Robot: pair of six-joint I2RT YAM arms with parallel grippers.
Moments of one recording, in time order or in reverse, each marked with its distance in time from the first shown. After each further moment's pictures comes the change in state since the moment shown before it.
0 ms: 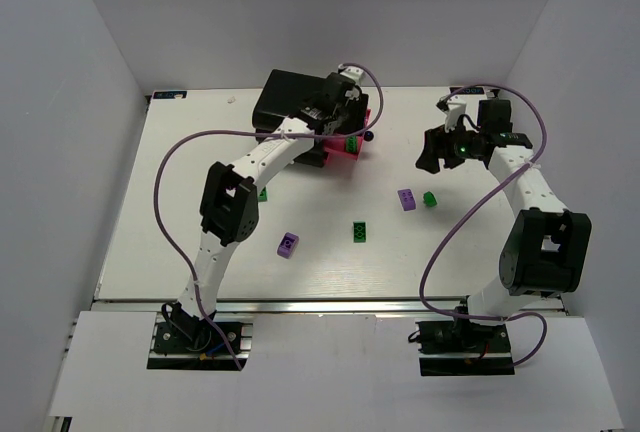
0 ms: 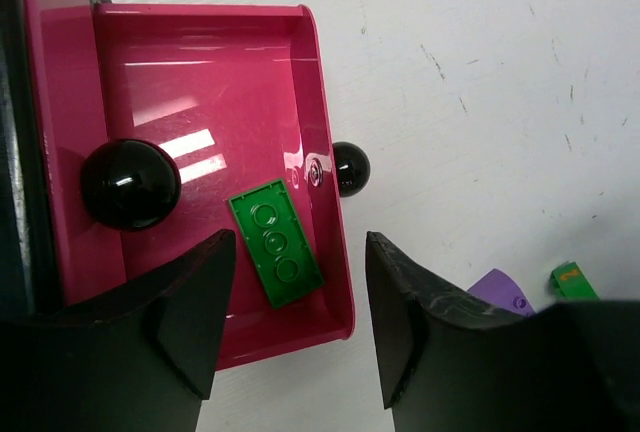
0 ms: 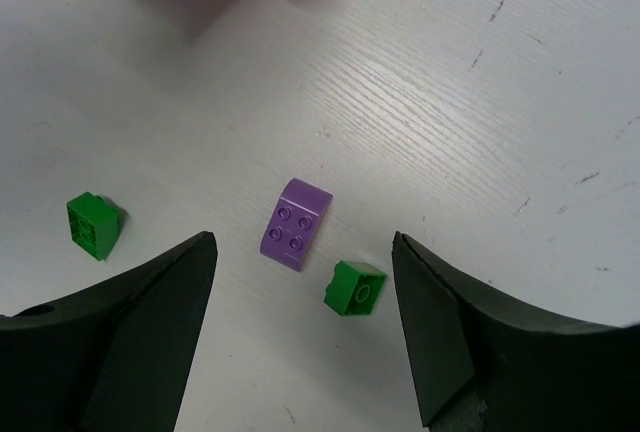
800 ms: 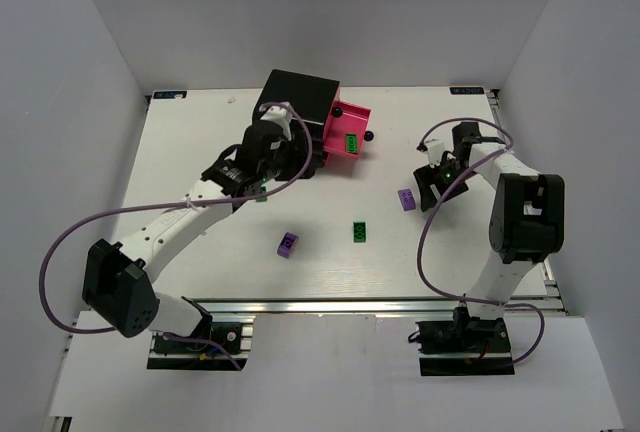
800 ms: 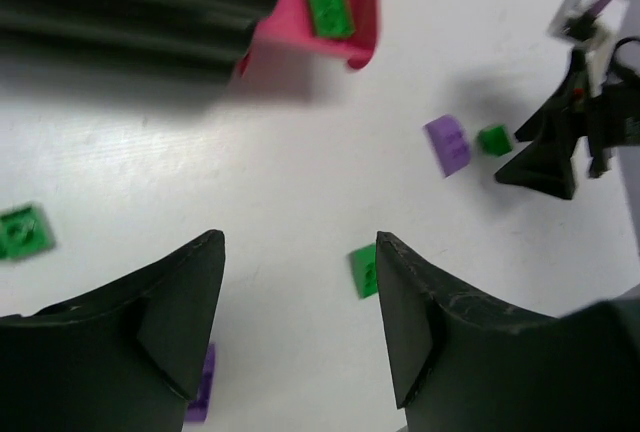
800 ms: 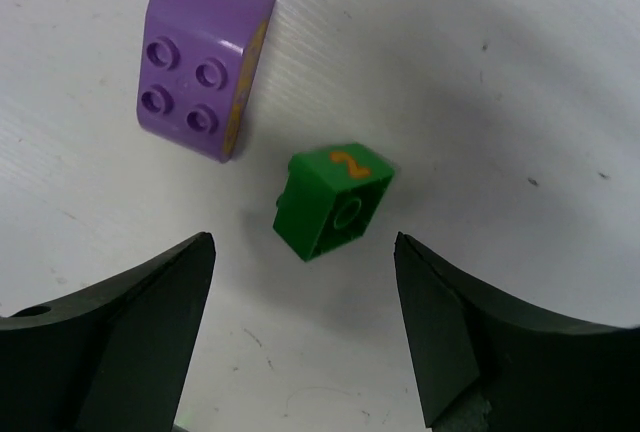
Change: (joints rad) left arm 0.032 -0.879 -0.950 0.159 0.032 -0.217; right arm 0.039 0.231 -0.019 -0.249 0.283 -0.169
